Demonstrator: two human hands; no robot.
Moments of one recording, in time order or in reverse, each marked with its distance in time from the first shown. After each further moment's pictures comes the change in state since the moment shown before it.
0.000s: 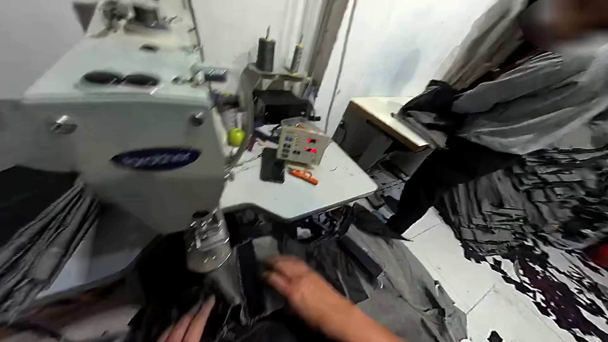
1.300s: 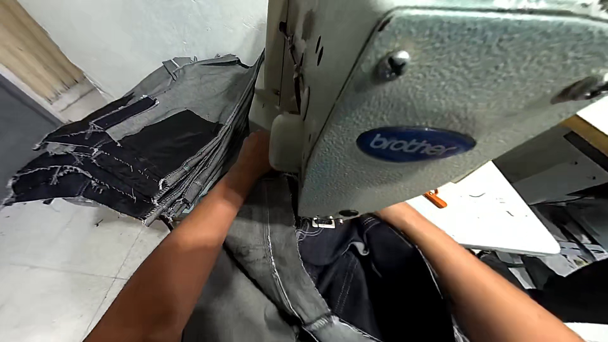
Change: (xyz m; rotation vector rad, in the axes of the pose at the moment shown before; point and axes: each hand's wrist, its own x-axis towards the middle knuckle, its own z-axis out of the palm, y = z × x) left_hand 0.214 -0.149 -0.110 0.129 0.568 -0.044; right_hand 0.185 0.008 -0.067 0.122 0.139 -0.004
